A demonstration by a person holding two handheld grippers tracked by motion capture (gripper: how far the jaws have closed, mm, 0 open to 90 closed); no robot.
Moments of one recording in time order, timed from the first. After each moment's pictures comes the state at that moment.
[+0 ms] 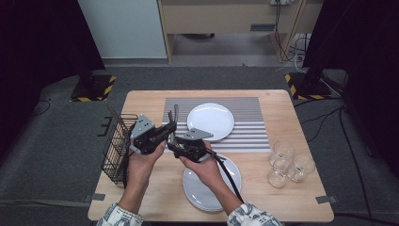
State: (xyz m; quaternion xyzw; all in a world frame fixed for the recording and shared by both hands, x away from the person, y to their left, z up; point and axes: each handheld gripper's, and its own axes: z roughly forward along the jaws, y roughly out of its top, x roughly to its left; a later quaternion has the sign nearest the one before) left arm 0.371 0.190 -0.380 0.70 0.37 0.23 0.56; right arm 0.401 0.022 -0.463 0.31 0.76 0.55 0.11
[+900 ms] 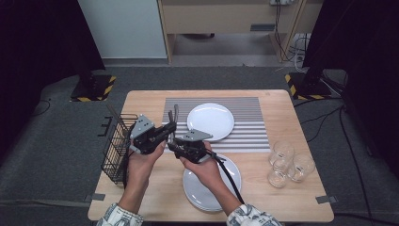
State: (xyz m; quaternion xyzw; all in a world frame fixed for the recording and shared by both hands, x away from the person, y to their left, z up) left arm 0.372 0.191 -0.381 0.70 0.38 0.23 0.56; right arm 0.398 0.022 -0.463 0.31 0.77 0.55 0.11
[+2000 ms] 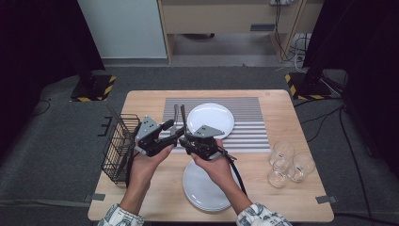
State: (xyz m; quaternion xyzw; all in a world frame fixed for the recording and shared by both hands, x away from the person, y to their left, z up) left arm 0.373 0.178 -0.387 0.70 0.38 0.23 0.56; right arm 0.402 -0.014 -0.447 0.32 0.77 0.53 0.14
